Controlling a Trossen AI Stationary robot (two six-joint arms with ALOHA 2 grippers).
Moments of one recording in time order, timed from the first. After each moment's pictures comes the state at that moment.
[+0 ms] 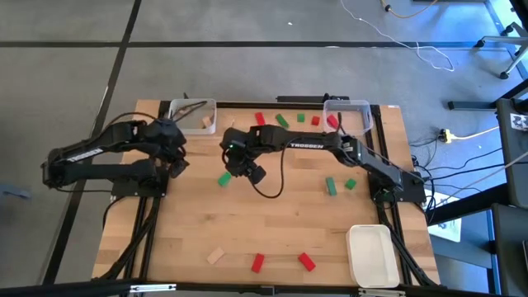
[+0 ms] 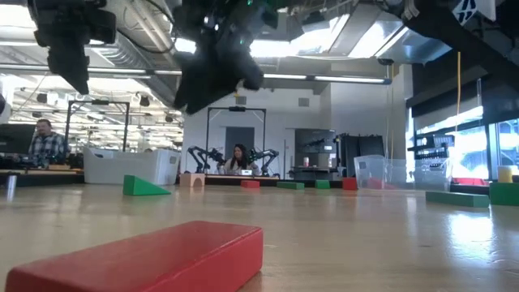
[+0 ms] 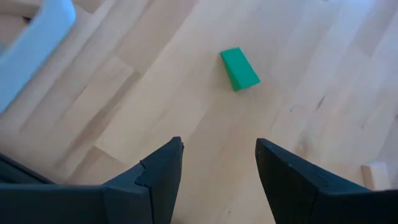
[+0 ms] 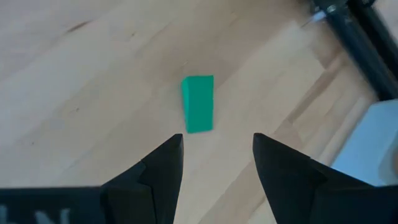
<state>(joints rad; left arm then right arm) 0.36 0.67 0.82 -1.14 0.09 -0.34 -0.08 2.40 2.34 -0.95 -0.15 -0.92</state>
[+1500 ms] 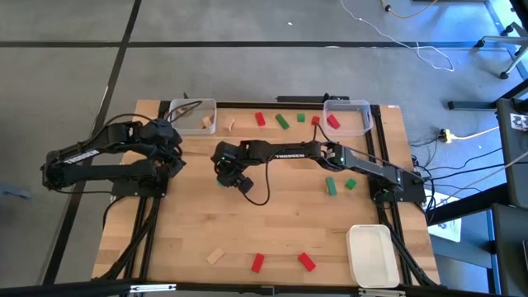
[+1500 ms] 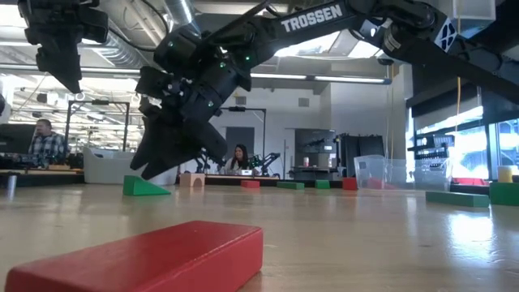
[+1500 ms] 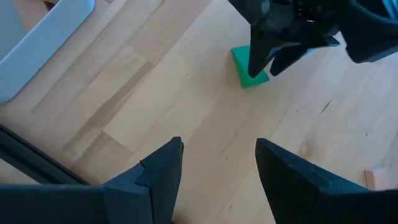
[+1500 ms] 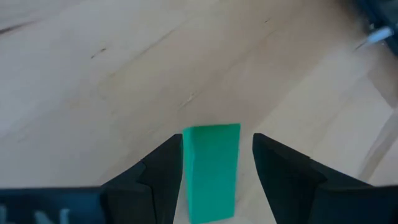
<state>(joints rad) 0.36 0.63 0.82 -1.19 0.07 -0.39 -0.07 2.62 2.34 -0.65 -0.27 -0.92</state>
